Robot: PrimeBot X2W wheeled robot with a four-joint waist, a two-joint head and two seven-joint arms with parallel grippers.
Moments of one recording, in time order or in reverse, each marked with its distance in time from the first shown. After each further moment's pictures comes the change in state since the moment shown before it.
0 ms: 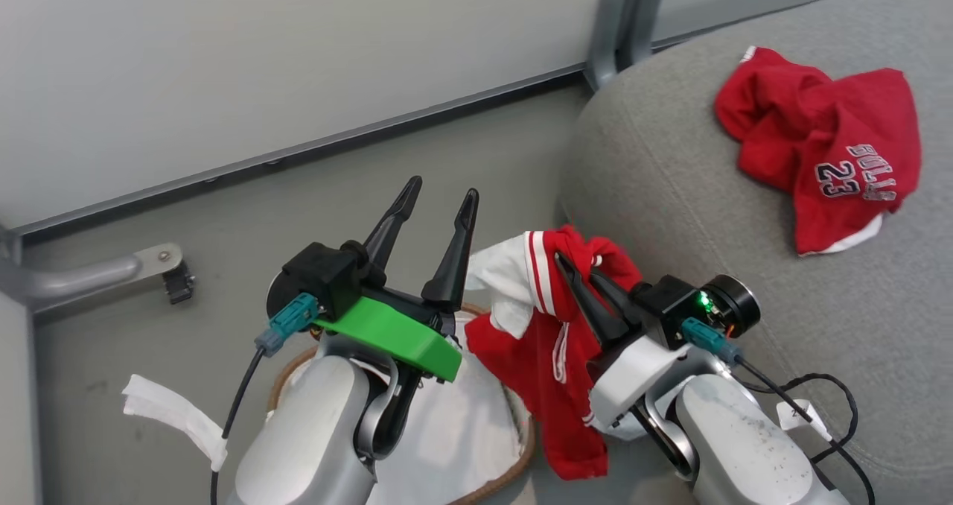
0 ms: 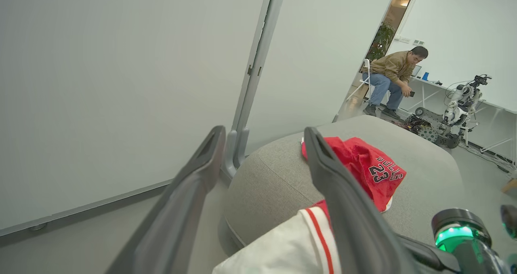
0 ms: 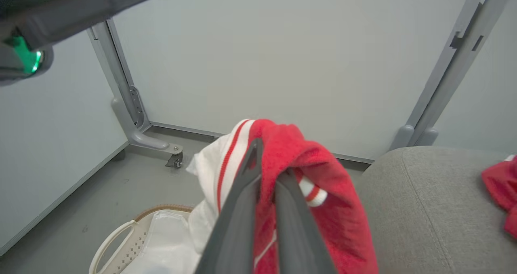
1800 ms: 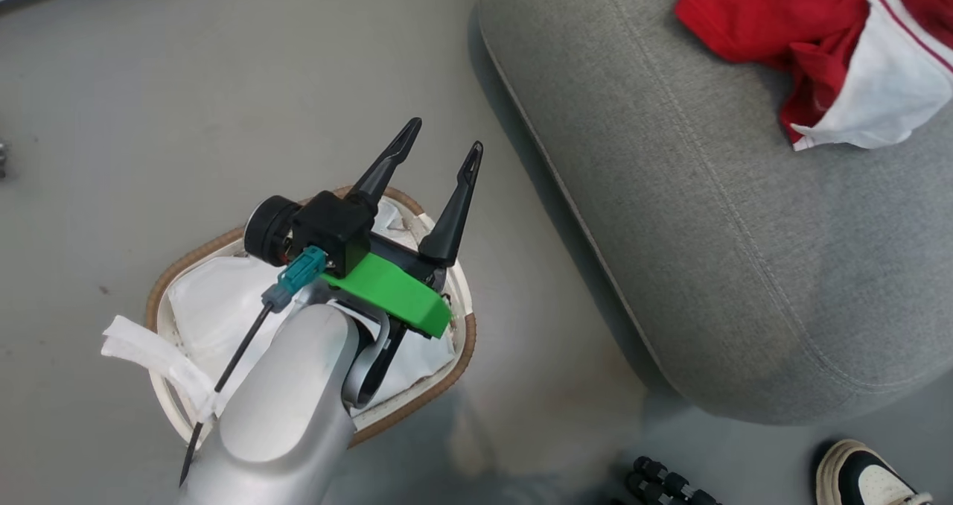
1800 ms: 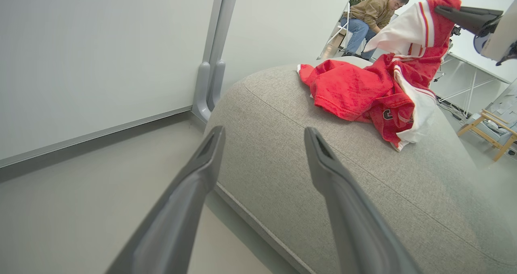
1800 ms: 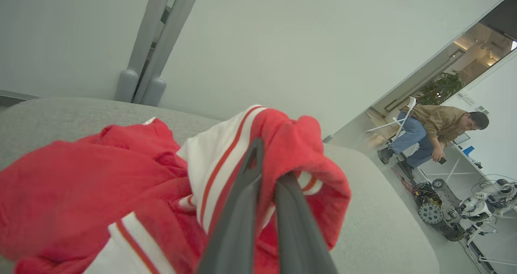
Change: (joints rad) left arm -0.136 0.056 -0.044 0.023 0.126 -0.004 0.000; right arm -0.557 -0.367 -0.557 0.286 -0.315 0.000 -0.001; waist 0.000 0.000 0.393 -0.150
